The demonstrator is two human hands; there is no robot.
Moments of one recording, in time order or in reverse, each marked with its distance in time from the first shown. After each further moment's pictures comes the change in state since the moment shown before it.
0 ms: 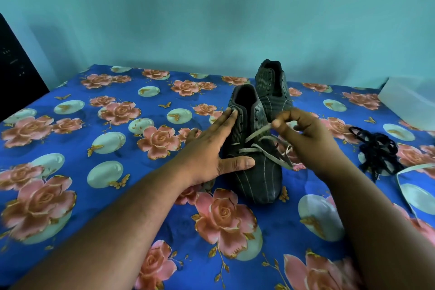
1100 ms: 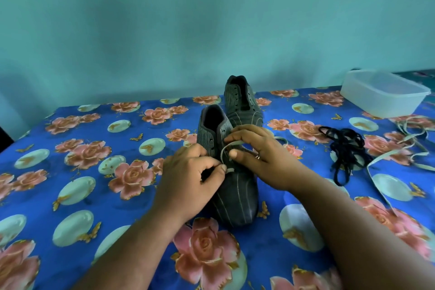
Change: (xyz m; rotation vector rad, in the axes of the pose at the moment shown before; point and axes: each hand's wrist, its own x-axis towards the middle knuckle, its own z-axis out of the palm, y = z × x) left_hand 0.007 0.023 0.015 0.096 0.451 0.143; right_hand 0.007 0.027 0.007 -0.331 -0.086 -0.252
